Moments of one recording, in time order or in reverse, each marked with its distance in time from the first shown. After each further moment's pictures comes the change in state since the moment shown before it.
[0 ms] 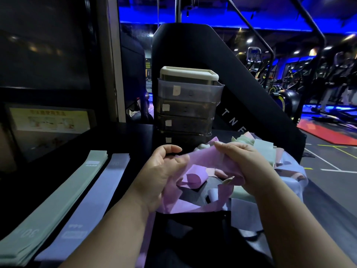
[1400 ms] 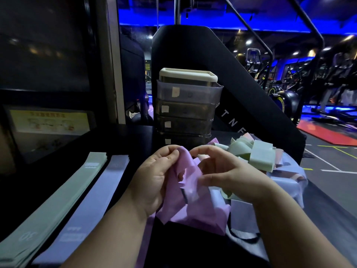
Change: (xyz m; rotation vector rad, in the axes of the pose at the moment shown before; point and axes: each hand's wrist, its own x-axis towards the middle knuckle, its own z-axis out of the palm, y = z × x) left_hand -0.007 0.009 0.011 -0.196 -0.027 0.077; right_hand -0.008 0.004 0.007 -0.121 -0.496 -0.031
